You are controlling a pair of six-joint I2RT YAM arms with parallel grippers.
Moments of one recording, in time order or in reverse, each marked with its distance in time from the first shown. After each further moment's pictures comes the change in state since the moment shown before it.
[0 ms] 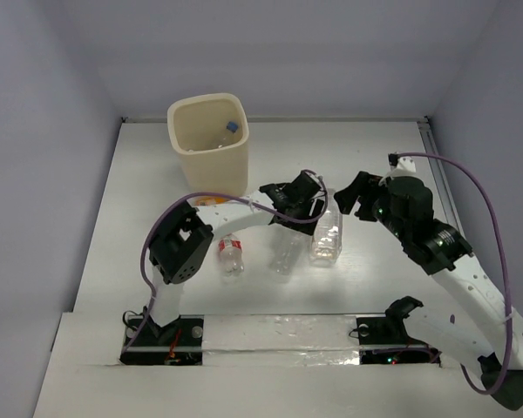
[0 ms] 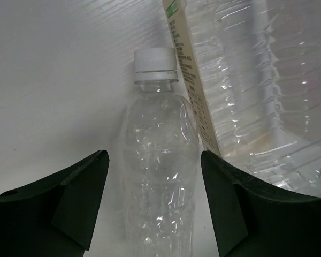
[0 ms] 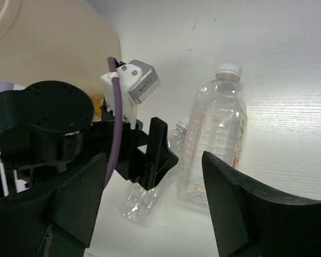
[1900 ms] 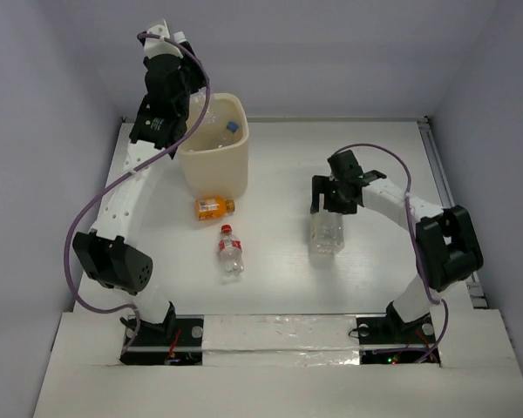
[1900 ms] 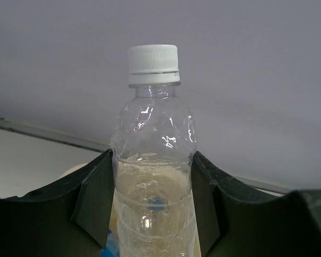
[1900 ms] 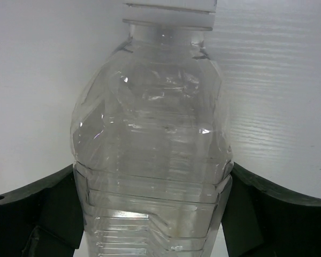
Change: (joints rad) left arm 0.641 -0.293 0.416 0.276 -0.225 0.098; right arm -0.130 0.858 0.164 -0.009 -0.167 -0.164
